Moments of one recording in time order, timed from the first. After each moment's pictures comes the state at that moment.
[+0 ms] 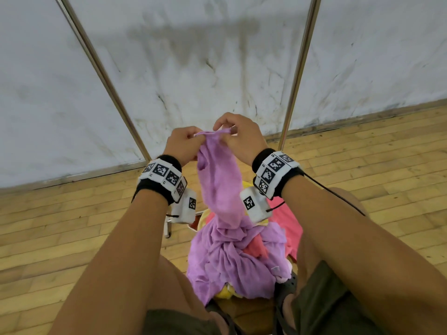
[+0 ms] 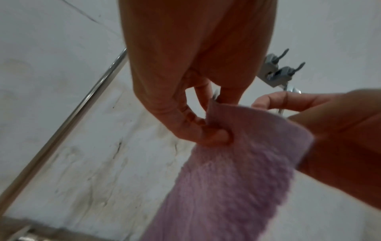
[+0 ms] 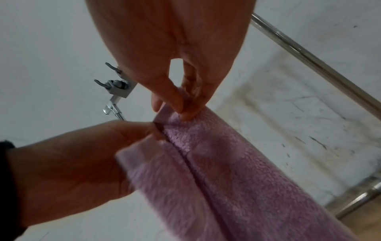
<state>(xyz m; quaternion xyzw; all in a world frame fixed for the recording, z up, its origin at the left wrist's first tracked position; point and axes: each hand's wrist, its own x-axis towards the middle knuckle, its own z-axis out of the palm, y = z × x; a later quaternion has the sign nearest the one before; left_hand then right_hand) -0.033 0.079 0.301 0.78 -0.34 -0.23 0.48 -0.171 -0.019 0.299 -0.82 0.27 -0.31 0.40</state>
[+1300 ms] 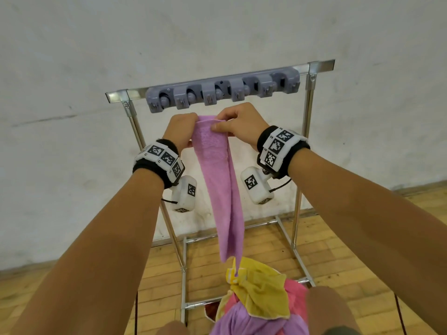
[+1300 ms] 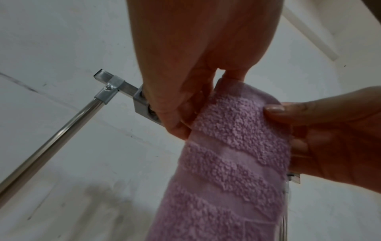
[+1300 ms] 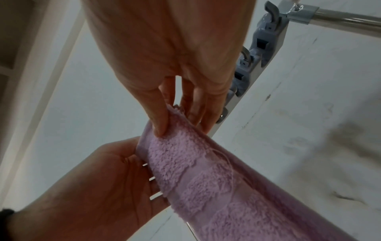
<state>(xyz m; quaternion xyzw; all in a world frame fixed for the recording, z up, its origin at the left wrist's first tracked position) 0.001 0.048 0.596 0.72 -0.36 -0.14 0.57 -0.124 -0.056 0.586 -0.82 0.16 -0.36 0.42</state>
